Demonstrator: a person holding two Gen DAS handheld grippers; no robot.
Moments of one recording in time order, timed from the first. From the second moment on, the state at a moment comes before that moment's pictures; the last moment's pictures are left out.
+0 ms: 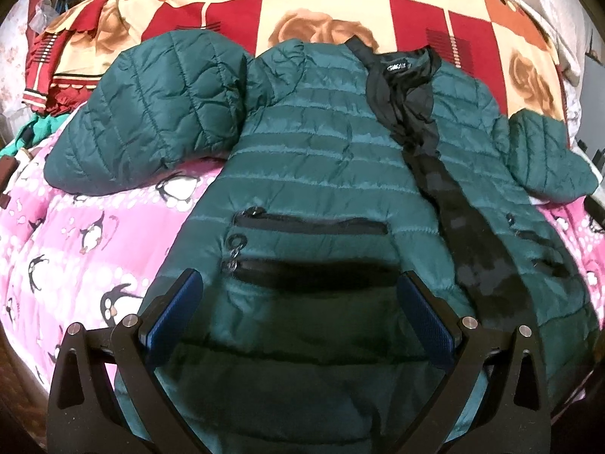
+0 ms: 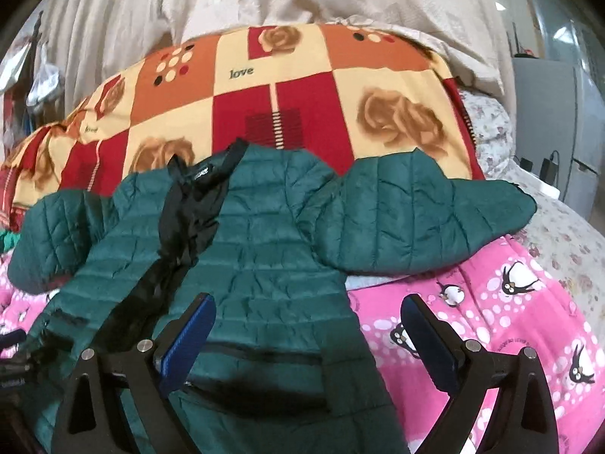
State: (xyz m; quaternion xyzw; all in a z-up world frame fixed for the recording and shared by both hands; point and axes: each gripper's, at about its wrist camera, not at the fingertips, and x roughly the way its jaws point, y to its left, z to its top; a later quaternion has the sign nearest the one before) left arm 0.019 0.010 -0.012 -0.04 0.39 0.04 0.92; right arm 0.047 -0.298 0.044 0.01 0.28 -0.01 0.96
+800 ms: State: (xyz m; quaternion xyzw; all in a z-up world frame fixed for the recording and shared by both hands) left arm 0.068 0.267 -0.006 -0.08 0.36 0.14 0.92; right arm 0.068 -0.259 -0.024 -0.06 0.42 0.02 0.91
